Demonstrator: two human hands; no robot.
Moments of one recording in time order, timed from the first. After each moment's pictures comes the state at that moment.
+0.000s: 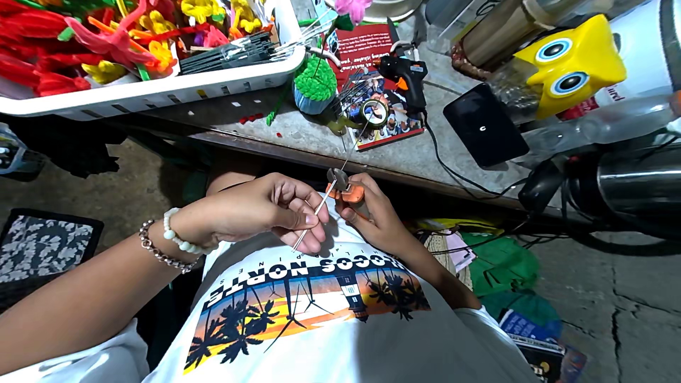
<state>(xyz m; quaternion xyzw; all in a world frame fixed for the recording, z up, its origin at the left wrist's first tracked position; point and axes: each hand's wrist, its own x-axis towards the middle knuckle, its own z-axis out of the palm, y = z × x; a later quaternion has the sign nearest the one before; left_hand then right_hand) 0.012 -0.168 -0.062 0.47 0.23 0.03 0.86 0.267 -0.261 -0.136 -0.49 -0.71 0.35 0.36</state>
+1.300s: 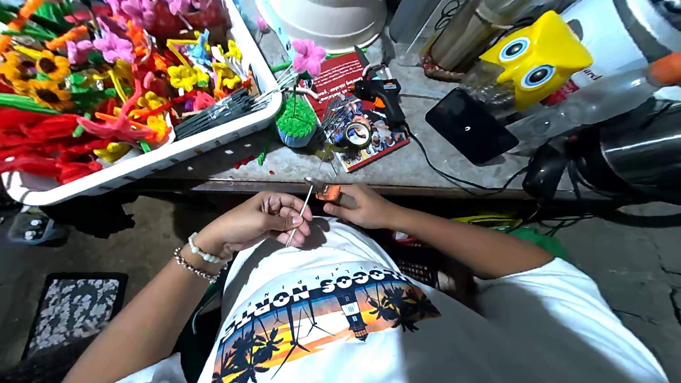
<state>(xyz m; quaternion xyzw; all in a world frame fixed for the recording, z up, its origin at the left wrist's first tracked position) 0.013 -0.125 -0.102 0.49 0.25 0.04 0.83 0.280 -0.193 -0.132 -0.52 -0.69 0.46 0.21</state>
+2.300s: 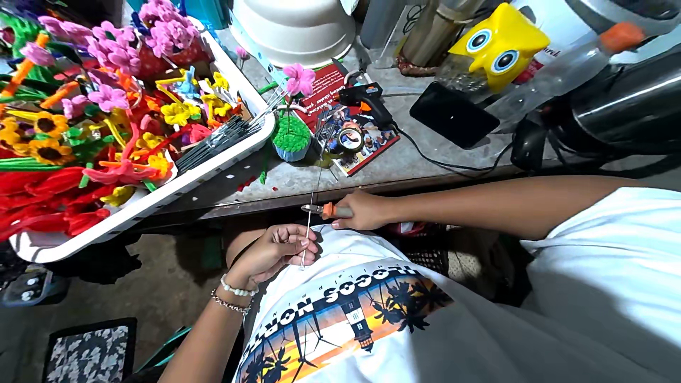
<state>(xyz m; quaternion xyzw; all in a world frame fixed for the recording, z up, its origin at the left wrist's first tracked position) 0.000 -0.146 -0.144 0.40 0.28 0.07 0.87 0.262 -0.179 -0.110 -0.58 -0.66 0.47 -0.09</state>
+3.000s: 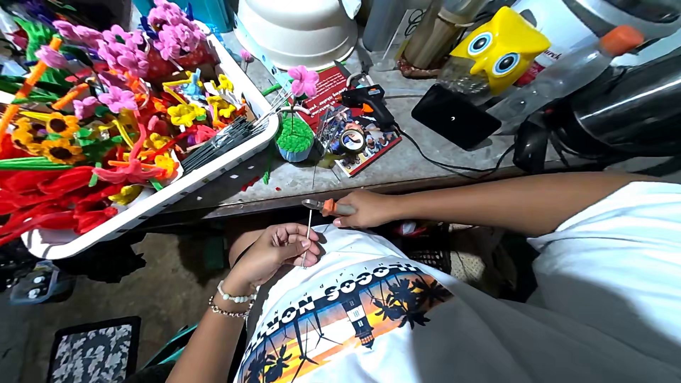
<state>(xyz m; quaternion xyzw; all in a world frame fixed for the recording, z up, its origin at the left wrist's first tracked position) -0.005 -0.151 -0.130 0.47 0.27 0.10 0.83 0.264 -0.178 -0.106 -0.58 -0.63 0.51 -0.06</state>
